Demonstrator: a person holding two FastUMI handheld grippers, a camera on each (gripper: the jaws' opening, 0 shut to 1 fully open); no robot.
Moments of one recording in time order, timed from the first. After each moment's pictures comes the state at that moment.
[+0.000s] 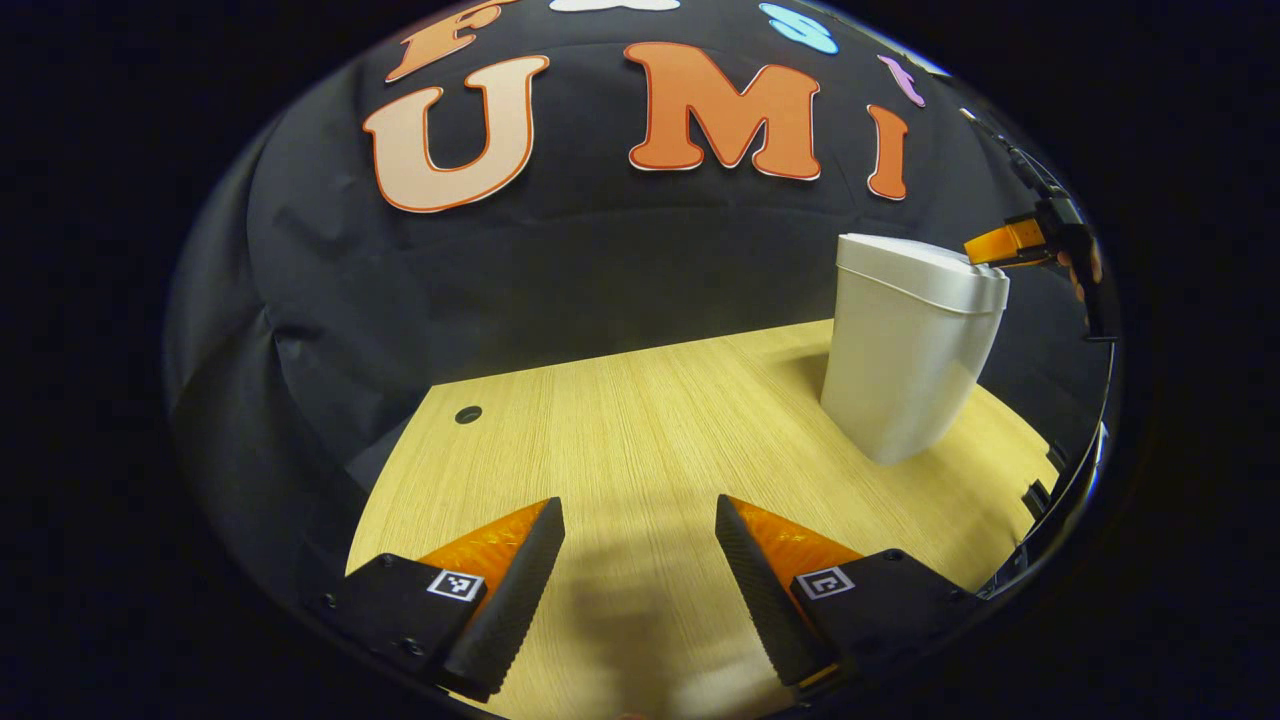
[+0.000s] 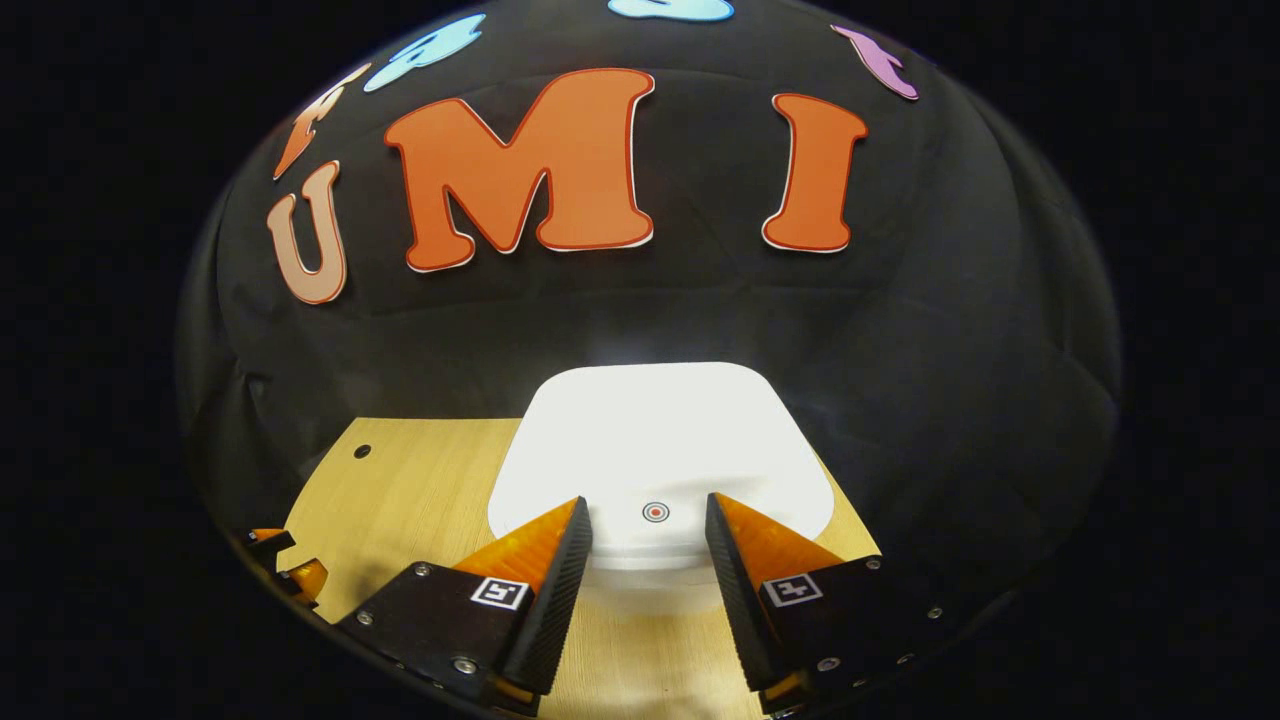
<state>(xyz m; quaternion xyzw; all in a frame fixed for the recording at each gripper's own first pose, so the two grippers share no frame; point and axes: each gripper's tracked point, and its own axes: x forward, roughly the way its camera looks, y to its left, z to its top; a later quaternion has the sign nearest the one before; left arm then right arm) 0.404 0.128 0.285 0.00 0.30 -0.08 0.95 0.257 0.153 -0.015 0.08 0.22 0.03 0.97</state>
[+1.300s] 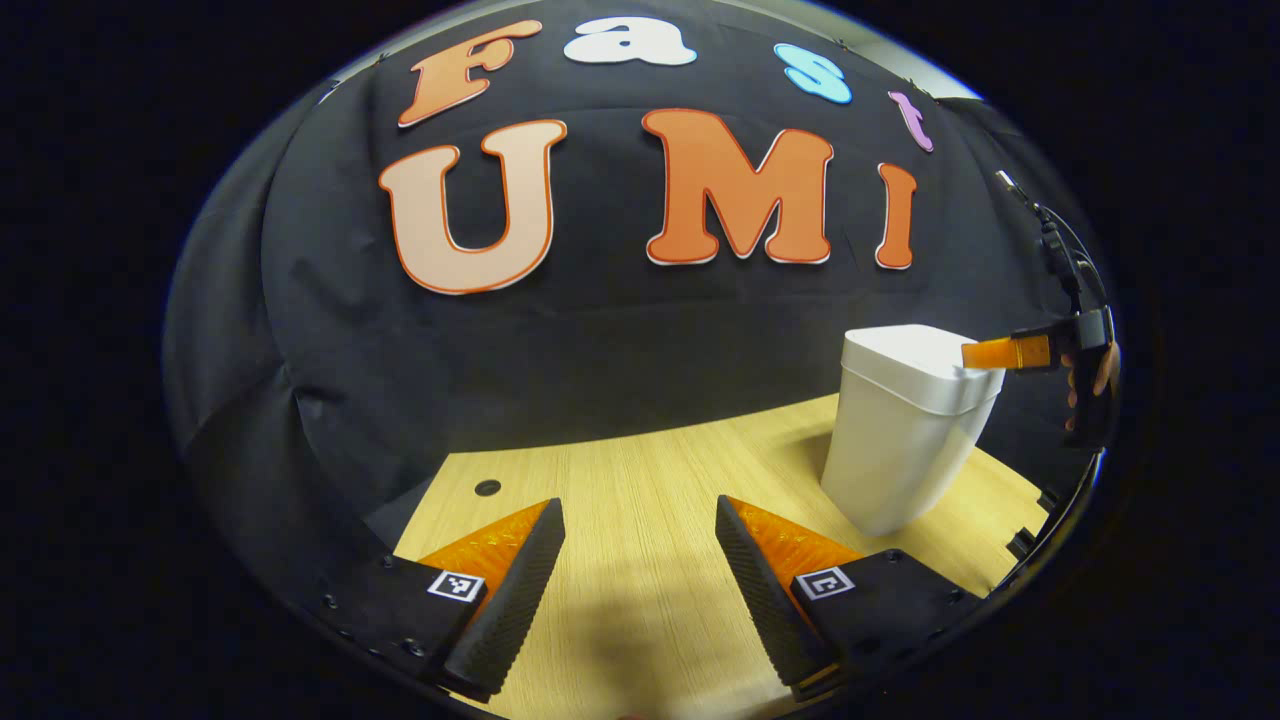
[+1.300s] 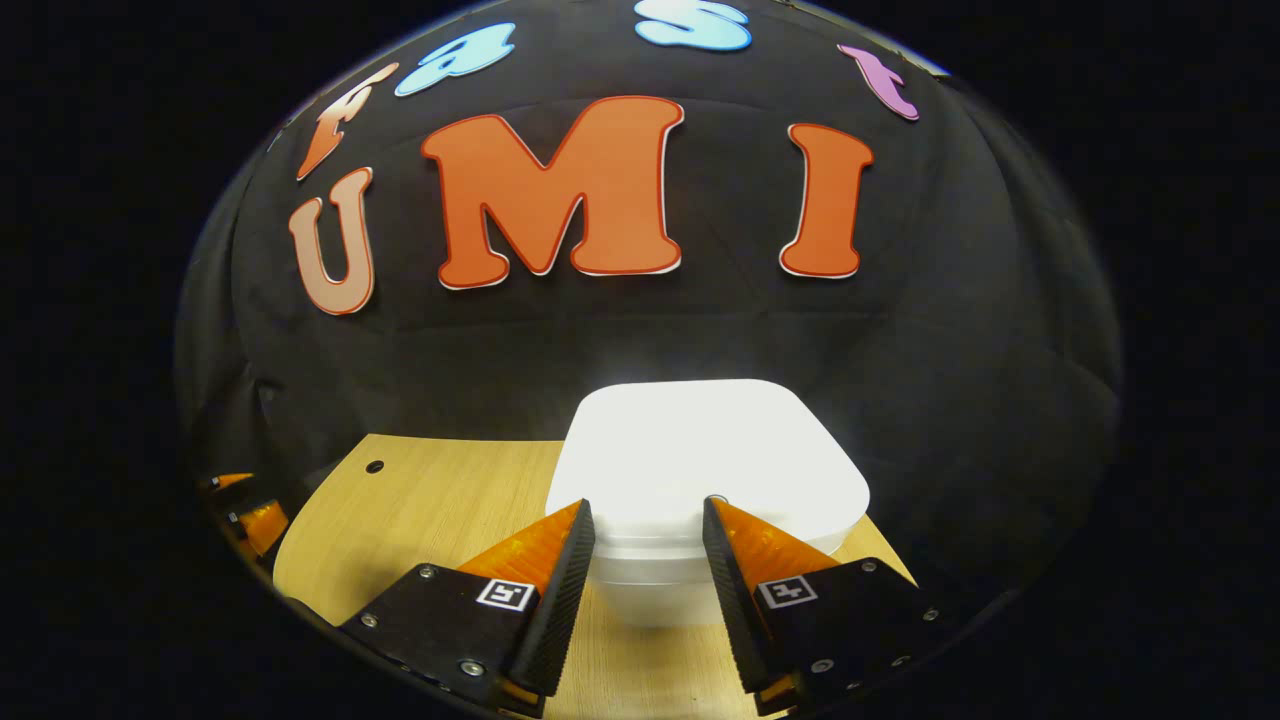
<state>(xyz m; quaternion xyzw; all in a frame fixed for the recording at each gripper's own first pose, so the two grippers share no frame) 0.440 0.147 0.389 -0.01 0.19 -0.06 0.98 0.235 0.193 0.002 0.08 0.15 0.04 0.98</state>
